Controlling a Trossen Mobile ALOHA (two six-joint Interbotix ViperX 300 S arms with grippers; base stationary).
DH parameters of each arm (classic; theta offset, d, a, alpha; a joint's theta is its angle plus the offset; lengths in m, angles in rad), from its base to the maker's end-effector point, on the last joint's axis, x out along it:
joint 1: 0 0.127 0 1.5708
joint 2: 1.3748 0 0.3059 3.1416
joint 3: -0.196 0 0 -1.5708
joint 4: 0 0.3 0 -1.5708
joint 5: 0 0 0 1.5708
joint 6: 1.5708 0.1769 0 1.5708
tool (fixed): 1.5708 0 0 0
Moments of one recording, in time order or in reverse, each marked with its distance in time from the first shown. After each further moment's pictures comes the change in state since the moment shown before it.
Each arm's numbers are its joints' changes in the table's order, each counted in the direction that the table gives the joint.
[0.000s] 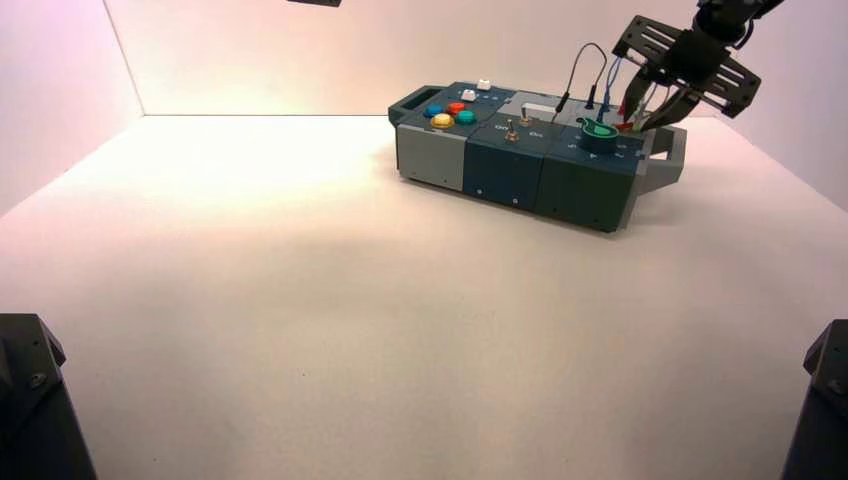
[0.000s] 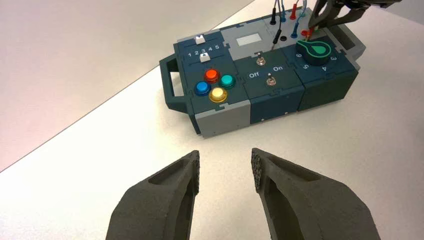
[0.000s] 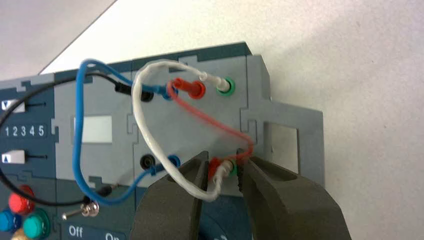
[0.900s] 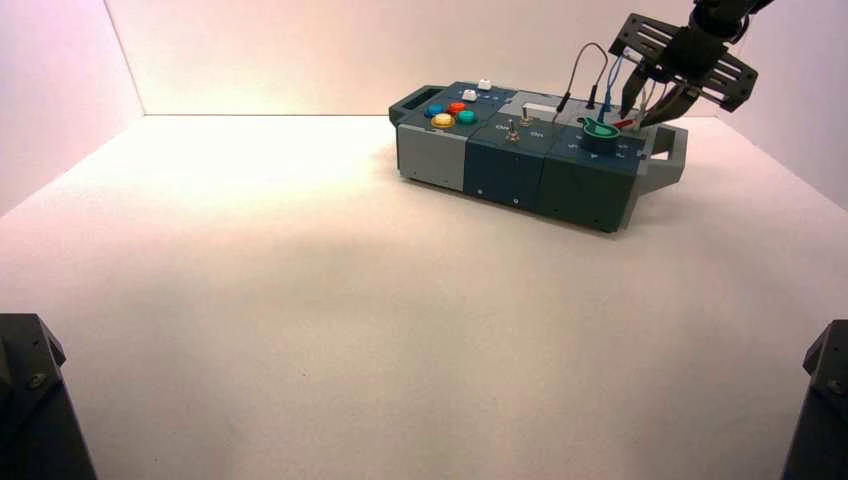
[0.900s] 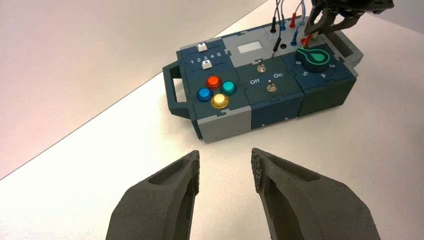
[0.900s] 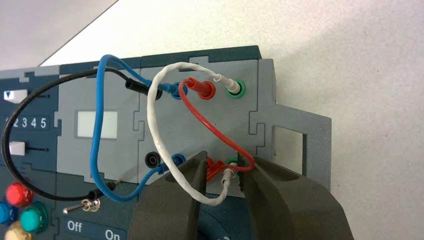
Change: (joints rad) left arm -0.002 0.031 0.005 0.000 0.000 0.000; right arm 0.011 0.008 -0.009 -0.058 -0.012 -0.009
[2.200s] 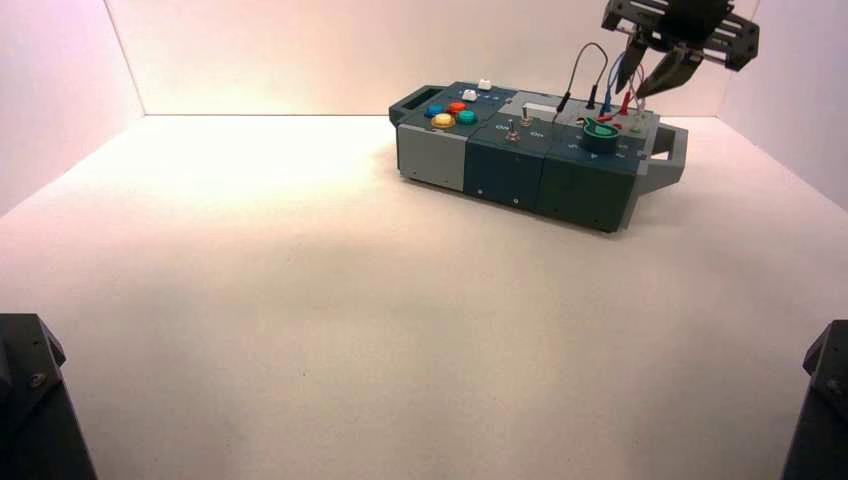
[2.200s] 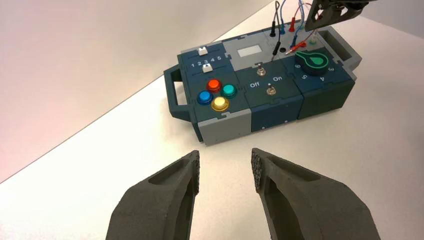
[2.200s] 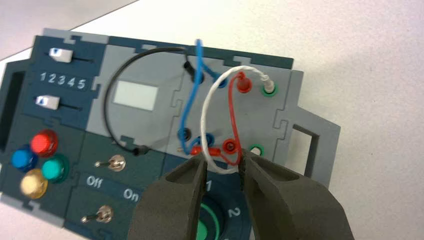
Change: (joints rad) left arm 0.000 0.018 0.002 0.000 0.000 0.000; right arm 0.066 0.120 -0.002 -0.130 -0.100 -0.025
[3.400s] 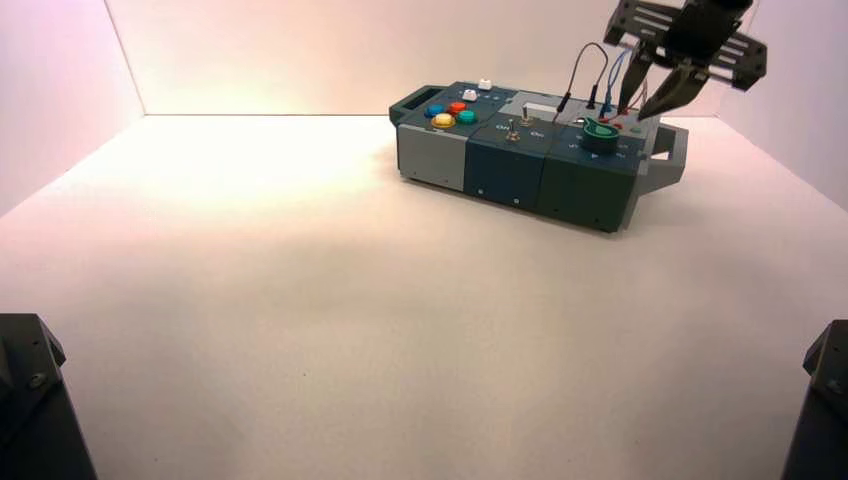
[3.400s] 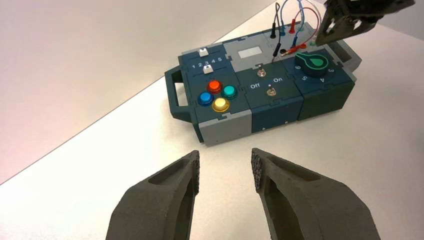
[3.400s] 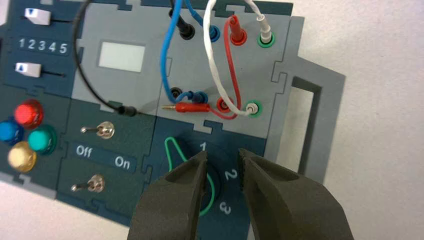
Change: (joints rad) left arm 0.002 0.002 0.000 0.000 0.000 0.000; right arm 0.011 0.009 0.075 0.048 0.000 0.012
